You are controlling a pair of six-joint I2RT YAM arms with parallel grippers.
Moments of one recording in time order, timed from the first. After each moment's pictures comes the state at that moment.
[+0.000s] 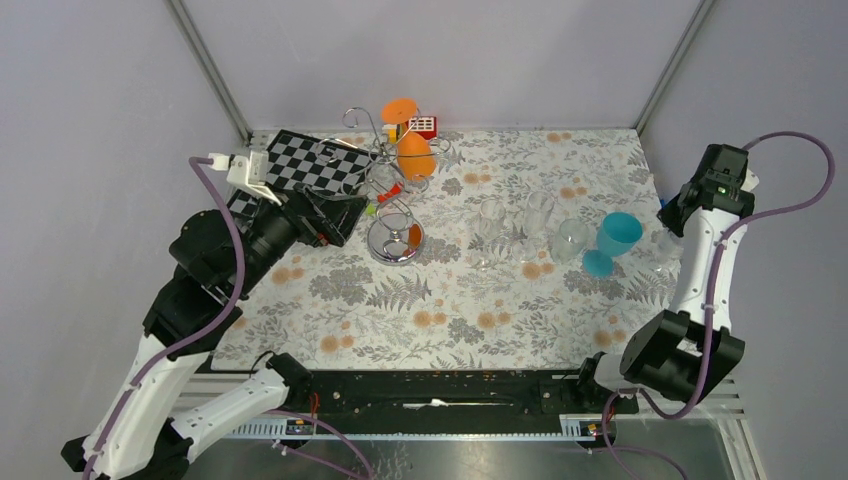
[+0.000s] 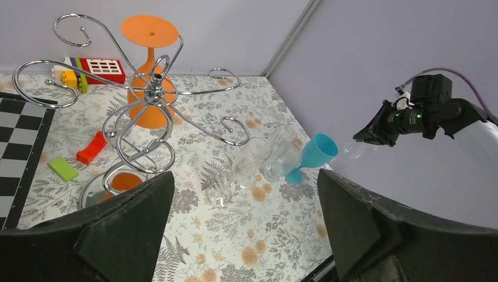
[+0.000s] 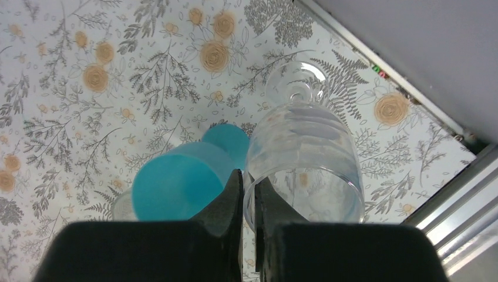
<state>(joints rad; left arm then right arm) -0.65 0.75 1.28 -0.51 -0.06 -0.49 -0.44 1.33 1.38 -0.94 0.17 0.41</state>
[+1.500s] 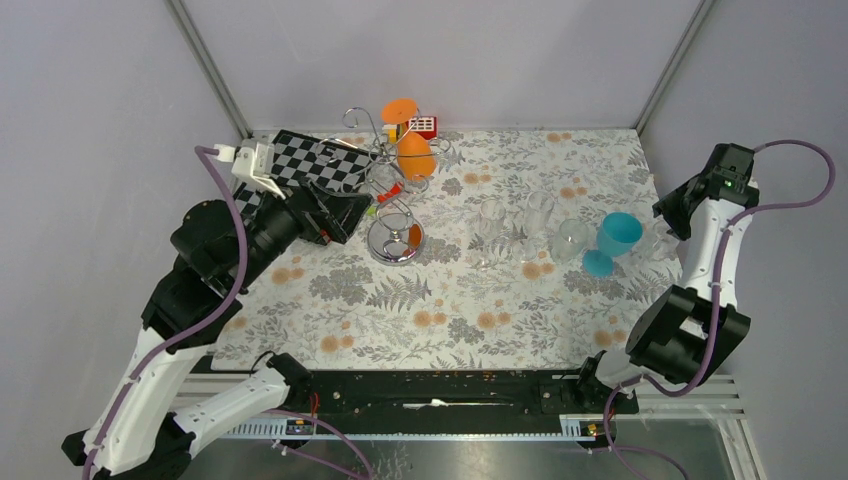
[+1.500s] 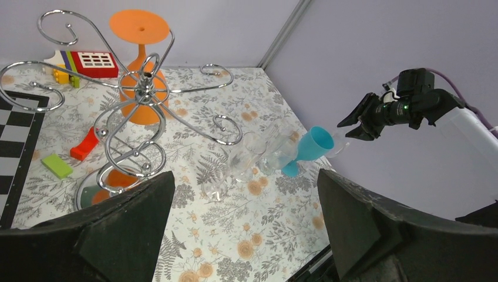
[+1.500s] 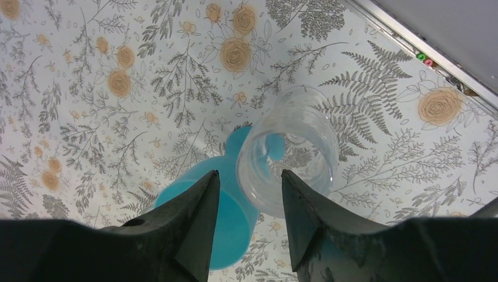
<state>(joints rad) -0.65 0.80 1.35 -0.57 -0.03 -0.50 -0.52 1.46 1.39 -0.90 0.04 0.49</state>
